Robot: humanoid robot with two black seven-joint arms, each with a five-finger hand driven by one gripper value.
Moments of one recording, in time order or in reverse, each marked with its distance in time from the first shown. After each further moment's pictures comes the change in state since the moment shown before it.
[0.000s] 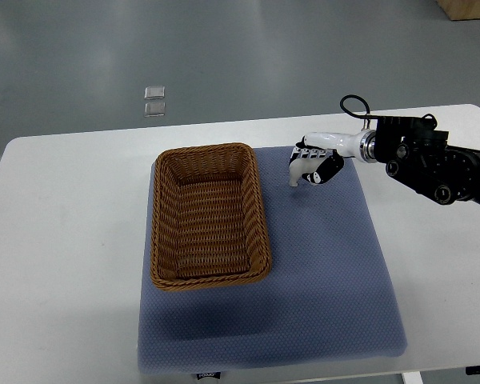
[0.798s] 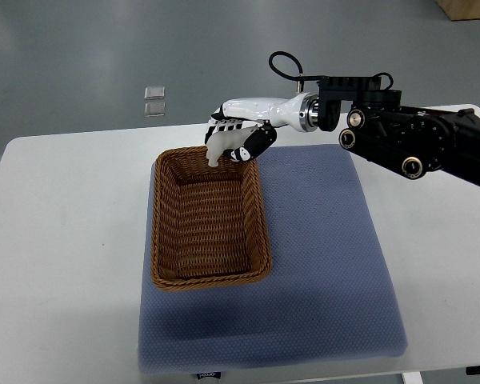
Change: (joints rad) left arm 0.000 0.000 0.000 0.000 0.000 0.000 0.000; right arm 0.167 0.103 0.001 0.171 -0.011 -0.022 0.109
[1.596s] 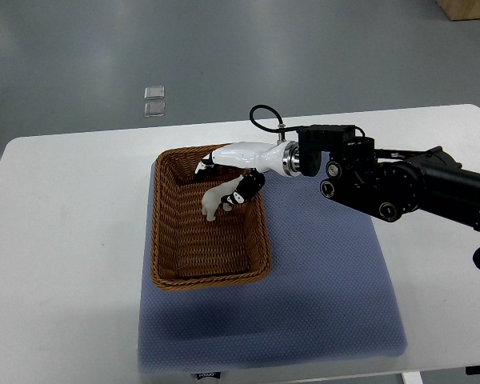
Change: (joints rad) left arm 0.000 0.000 0.000 0.000 0.000 0.000 0.000; right arm -0.100 0.049 -0.060 -0.011 -0.068 -0.101 -0.002
